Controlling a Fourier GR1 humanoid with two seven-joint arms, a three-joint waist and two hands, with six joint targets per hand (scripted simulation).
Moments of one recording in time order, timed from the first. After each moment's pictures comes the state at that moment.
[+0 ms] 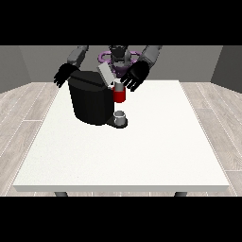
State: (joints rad) left arm -1.17 0.42 0.11 -0.62 -0.65 -0.15 -0.12; right arm -0.33 -0.05 -0.07 -1.37 -0.04 -0.16 -0.06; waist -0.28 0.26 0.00
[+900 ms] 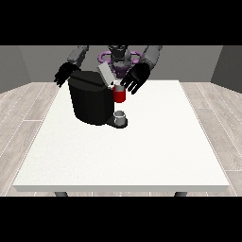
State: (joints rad) left arm -1.17 0.45 0.11 -0.60 -0.69 -0.14 -0.16; right arm -0.33 -0.04 -0.05 -1.41 -0.03 -0.17 -0.03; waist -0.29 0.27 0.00
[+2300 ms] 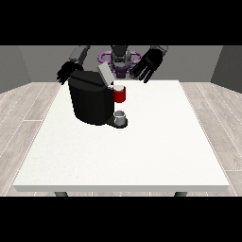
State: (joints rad) left arm -1.07 0.38 0.10 -0.65 -0.70 -0.23 -0.16; right arm -0.22 -0.04 -0.10 -1.30 -0.06 -0.16 -0.13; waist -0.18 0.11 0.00
